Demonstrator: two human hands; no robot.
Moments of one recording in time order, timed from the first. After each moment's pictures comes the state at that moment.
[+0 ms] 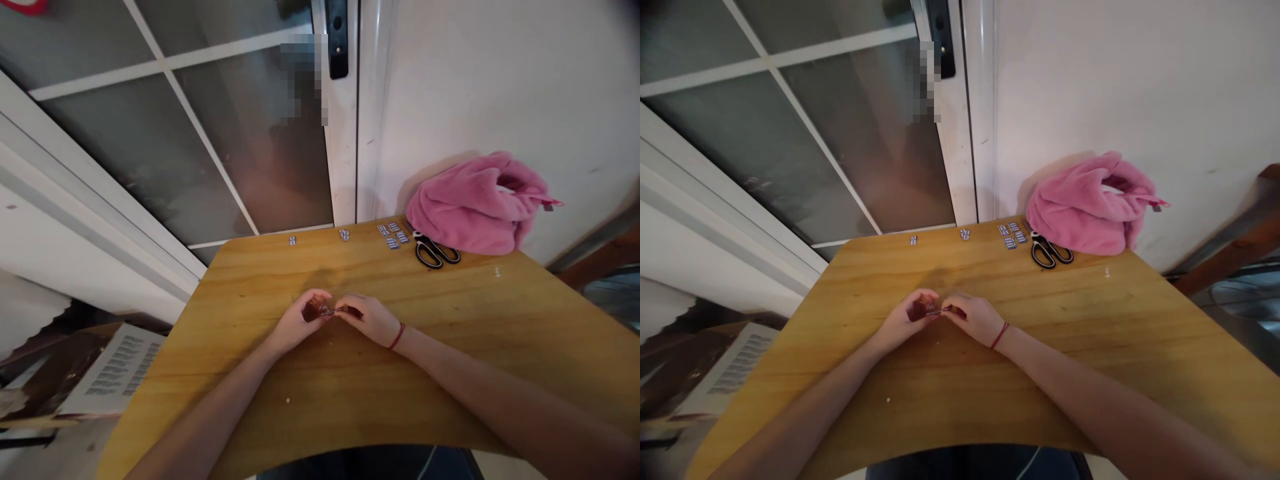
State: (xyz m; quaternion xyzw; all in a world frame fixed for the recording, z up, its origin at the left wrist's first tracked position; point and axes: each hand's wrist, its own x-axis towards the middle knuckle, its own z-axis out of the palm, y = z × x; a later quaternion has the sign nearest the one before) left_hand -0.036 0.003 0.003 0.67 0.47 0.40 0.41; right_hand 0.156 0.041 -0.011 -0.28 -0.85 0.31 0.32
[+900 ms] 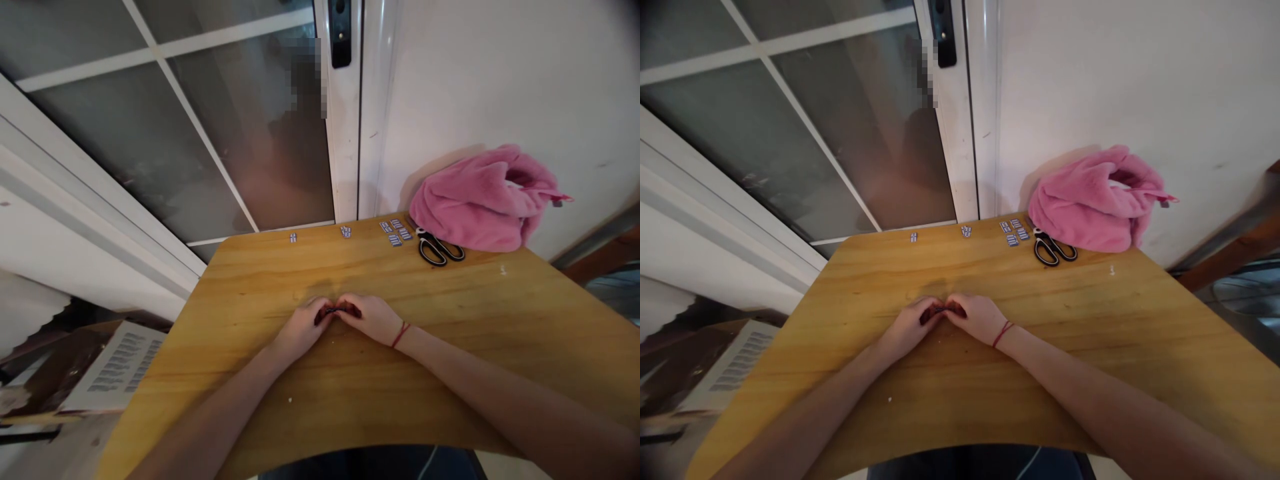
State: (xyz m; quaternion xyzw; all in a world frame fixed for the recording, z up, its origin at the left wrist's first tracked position) left_hand -0.031 0.000 -0.006 0.77 0.54 0.27 0.22; right_hand 0.153 0.042 -0.011 -0.36 -0.86 0.28 0.23
